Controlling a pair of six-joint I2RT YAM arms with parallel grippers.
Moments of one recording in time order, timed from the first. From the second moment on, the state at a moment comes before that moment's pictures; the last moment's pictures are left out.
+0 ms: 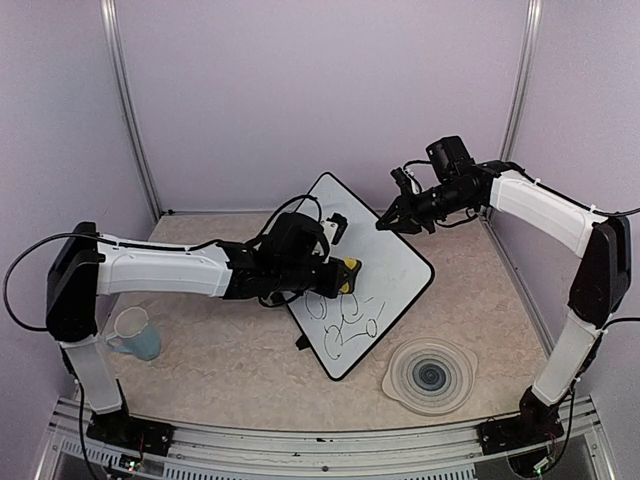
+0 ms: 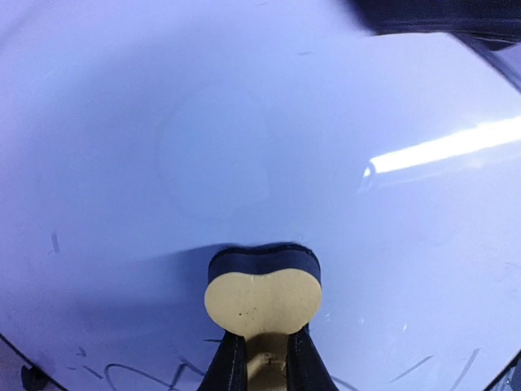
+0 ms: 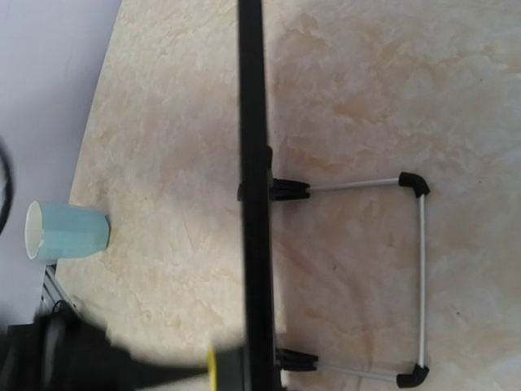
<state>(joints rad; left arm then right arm) -1.00 1.84 1.34 -0.04 -0.10 -0.34 0.46 1.73 1.61 -0.68 -0.60 0.47</state>
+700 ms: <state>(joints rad) -1.06 1.81 1.22 0.09 -0.13 -0.34 0.46 1.73 1.61 -0.68 -0.60 0.48</state>
